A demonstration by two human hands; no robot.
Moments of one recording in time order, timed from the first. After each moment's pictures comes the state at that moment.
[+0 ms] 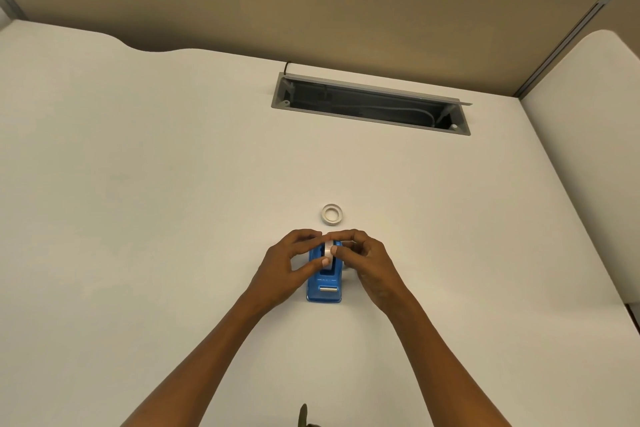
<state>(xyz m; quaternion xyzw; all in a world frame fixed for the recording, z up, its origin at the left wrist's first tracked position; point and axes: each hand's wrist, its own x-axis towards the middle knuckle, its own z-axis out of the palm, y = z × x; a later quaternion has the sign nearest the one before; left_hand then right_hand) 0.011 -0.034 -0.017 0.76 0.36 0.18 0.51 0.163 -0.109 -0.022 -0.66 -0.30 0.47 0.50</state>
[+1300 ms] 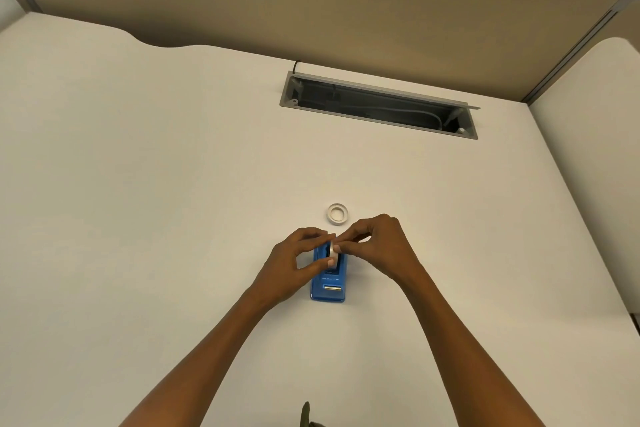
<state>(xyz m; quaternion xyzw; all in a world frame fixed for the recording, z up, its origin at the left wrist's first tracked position) 0.008 -0.030 -0.023 0.77 0.34 0.18 0.51 0.175 -0.091 0.032 -0.74 -0.48 0.35 0.32</state>
